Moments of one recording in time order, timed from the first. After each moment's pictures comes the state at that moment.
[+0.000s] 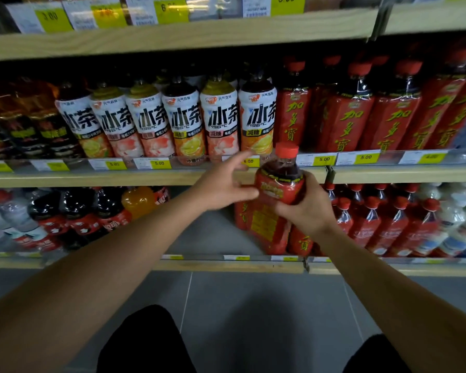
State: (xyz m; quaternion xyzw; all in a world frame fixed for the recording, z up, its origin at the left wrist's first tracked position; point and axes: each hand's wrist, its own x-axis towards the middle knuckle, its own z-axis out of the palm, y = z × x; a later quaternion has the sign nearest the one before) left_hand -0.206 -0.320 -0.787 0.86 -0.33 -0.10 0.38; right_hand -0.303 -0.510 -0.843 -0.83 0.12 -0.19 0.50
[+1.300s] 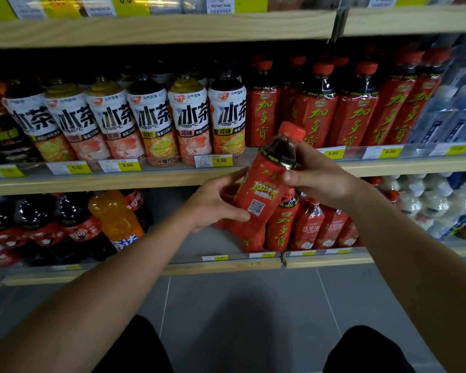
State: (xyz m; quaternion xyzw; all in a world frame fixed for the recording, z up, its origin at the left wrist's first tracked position) left_hand -0.221 -0.344 -0.828 0.72 -0.30 -0.25 0.57; right_hand -0.319 -0.572 -0.777 -0.73 -0.06 0.00 0.68
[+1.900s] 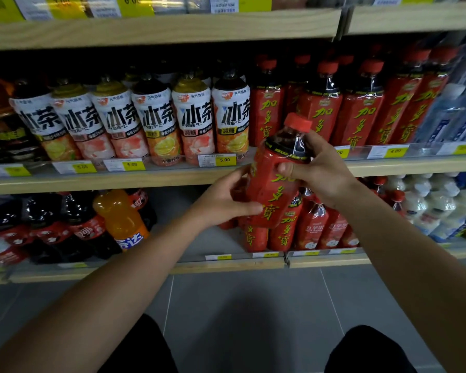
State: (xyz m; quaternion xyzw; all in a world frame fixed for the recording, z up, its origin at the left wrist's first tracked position) left_hand -0.226 -0.356 -0.827 0.73 -0.34 -0.22 0.55; right_hand -0.313 -0.557 -0.777 -0.72 -0.01 -0.17 0.67
